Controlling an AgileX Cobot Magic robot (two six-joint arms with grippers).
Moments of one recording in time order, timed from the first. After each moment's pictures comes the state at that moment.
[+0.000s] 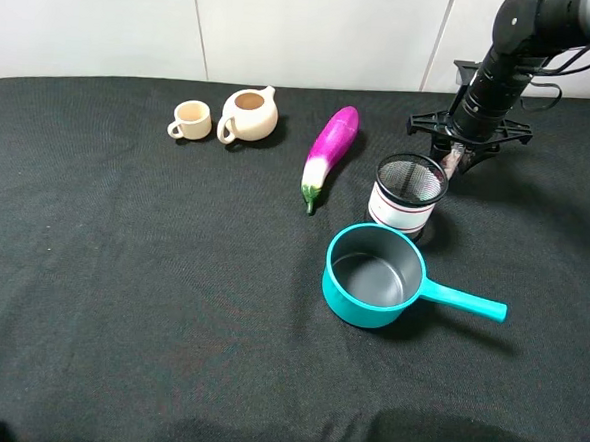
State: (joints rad) left arm 0.03 0.00 -0.48 0.17 1.07 -0.12; right arm 0.19 2.18 -1.49 0.02 0.83 0.12
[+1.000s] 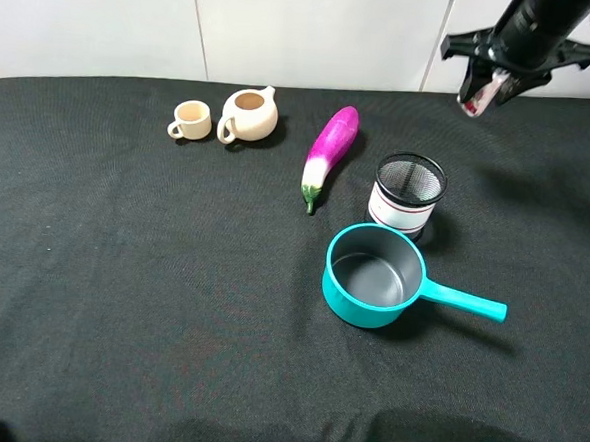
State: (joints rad) left arm 0.03 0.00 -0.48 0.17 1.07 -0.12; right arm 0.19 1.89 -1.49 -0.01 0.91 0.12
